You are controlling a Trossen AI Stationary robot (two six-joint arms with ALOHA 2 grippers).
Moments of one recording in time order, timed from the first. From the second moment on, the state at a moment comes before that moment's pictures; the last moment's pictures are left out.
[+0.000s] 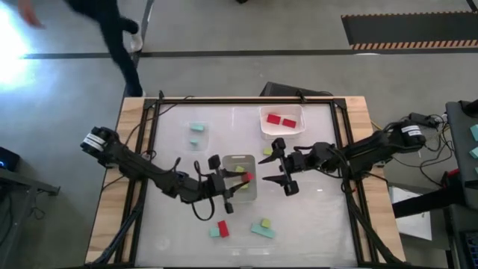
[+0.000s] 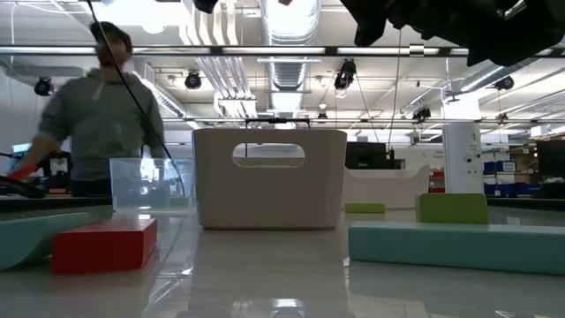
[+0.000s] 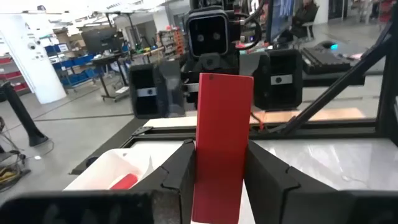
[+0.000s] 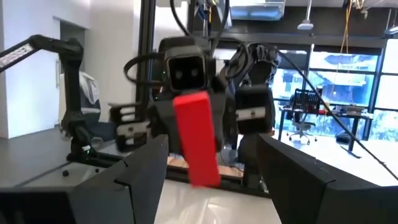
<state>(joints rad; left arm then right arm) -0.45 1.54 0.93 0.62 -0.76 0.14 0.11 1.40 0.51 1.16 -0.17 -0.06</state>
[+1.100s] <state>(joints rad) -0.39 1.68 0.96 0.81 -0.74 -0.02 0.10 1.48 0.60 1.13 -0.18 -0.09</state>
